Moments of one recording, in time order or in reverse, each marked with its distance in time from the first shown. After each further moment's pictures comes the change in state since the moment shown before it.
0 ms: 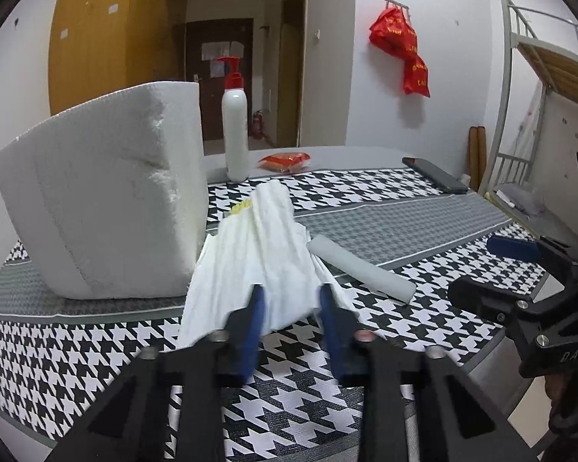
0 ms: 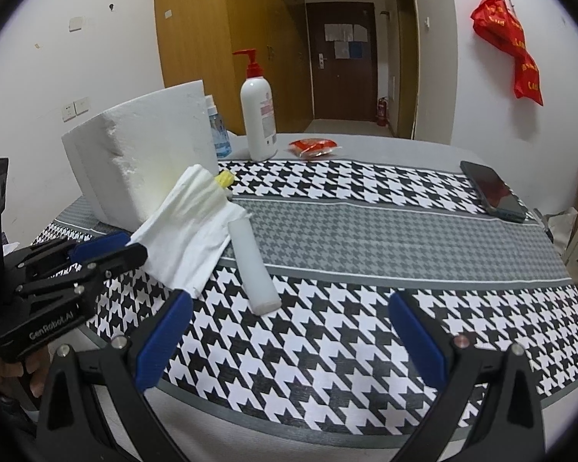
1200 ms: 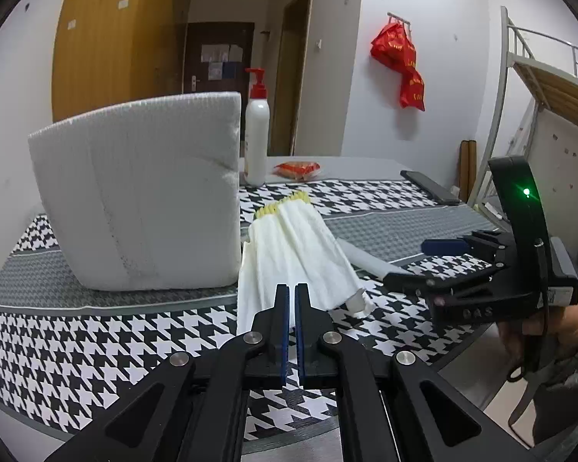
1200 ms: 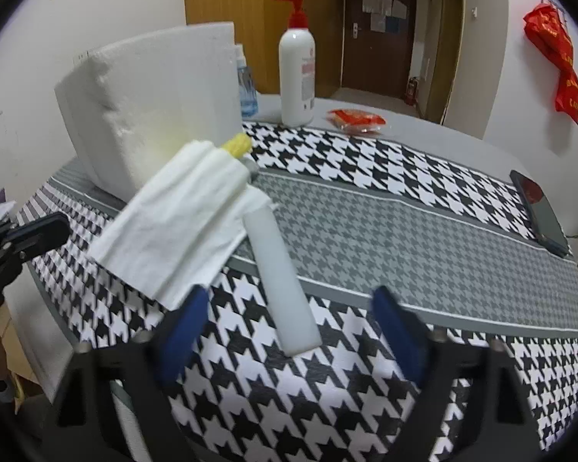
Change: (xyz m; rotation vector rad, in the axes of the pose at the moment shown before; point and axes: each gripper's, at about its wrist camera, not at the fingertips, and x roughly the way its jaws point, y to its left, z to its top) left arm -0.041 0.043 -0.009 -0.044 -0.026 -0.055; right arm 0.064 0.028 0.021 -0.139 0.174 0.024
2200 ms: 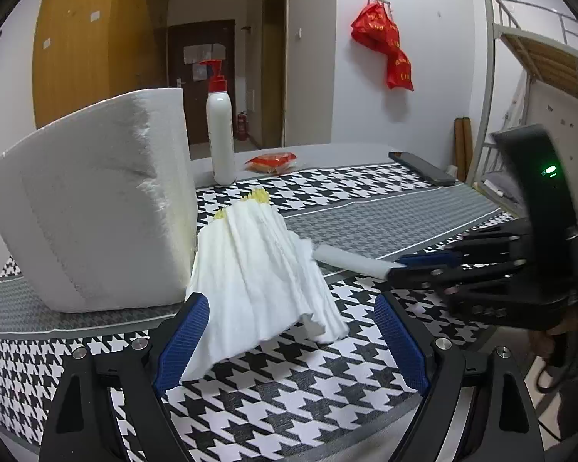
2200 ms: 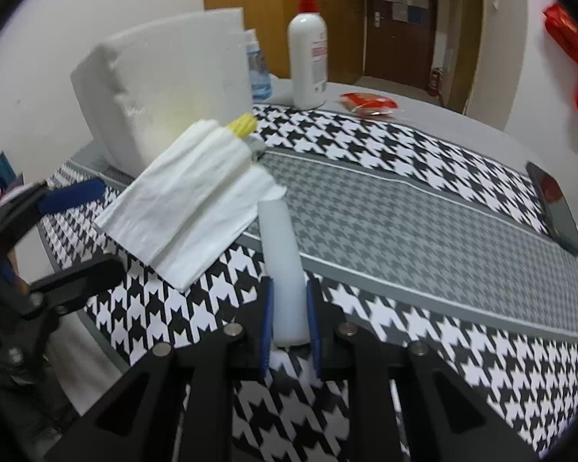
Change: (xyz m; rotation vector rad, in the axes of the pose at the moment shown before) left arm 0.035 -0.039 0.009 0.092 0.029 0.022; right arm -0.018 -0.026 -0.017 0.013 0.013 0.112
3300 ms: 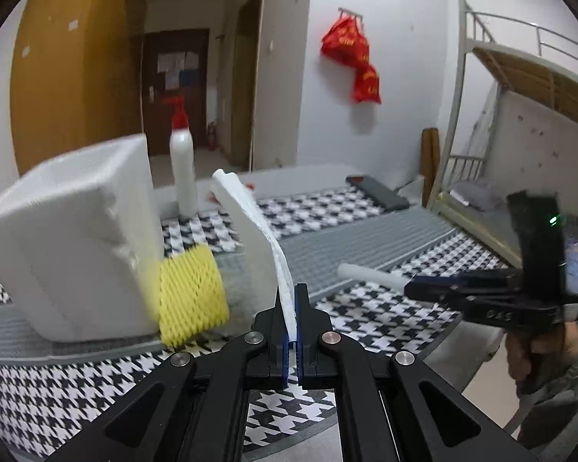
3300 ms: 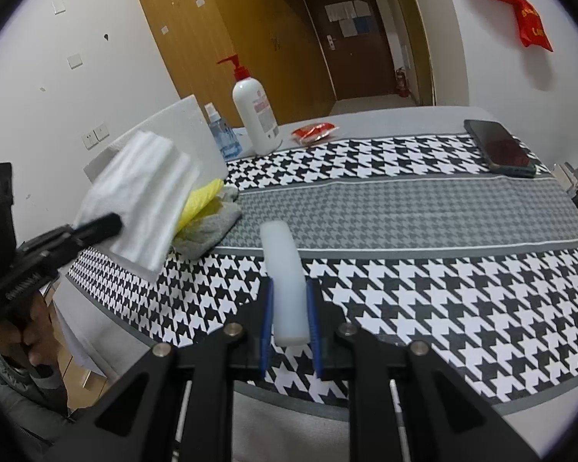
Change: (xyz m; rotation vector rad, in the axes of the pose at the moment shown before) left arm -0.044 -0.017 0.034 0.012 -0.048 -0.134; right arm -0.065 -0.041 -0.039 0.237 -0.177 0.076
